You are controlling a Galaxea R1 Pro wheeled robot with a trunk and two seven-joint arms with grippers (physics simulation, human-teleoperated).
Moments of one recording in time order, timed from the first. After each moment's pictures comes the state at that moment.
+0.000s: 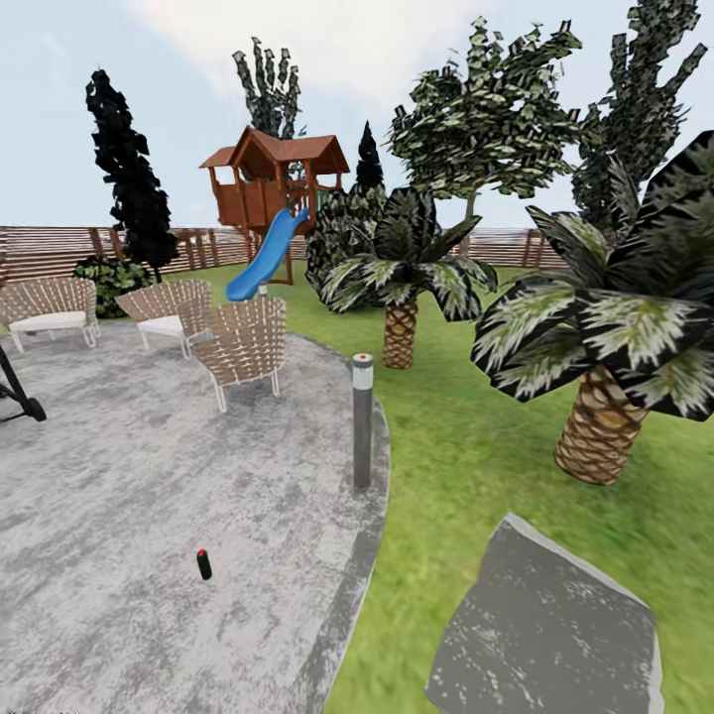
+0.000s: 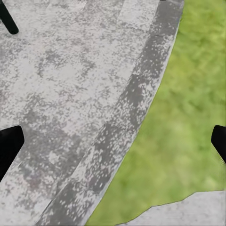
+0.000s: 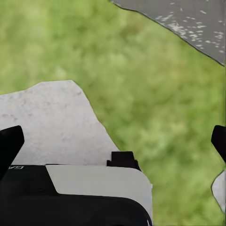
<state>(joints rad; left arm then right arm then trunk) -0.17 -0.03 0.00 -0.41 0.00 -0.28 0.01 0.00 0.00 -0.01 -0.37 0.00 -0.13 -0.01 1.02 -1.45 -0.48</state>
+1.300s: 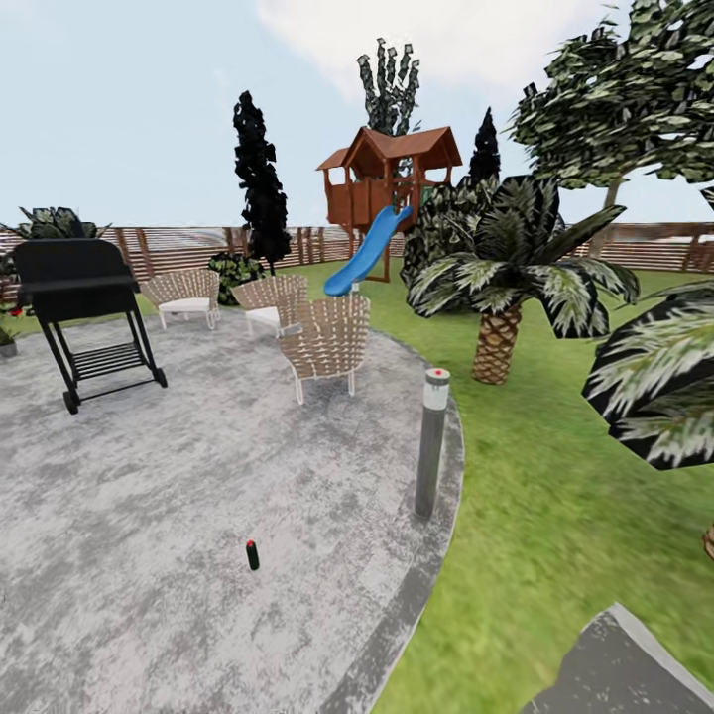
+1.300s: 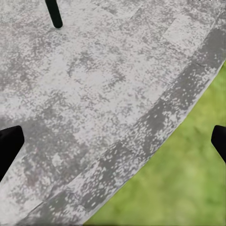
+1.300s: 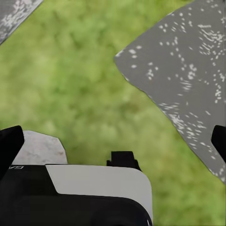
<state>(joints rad) -0.17 -0.03 0.00 -0.41 0.00 -0.28 0.00 0.00 0.00 -0.01 -0.37 0.00 -0.13 -0.01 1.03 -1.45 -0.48</state>
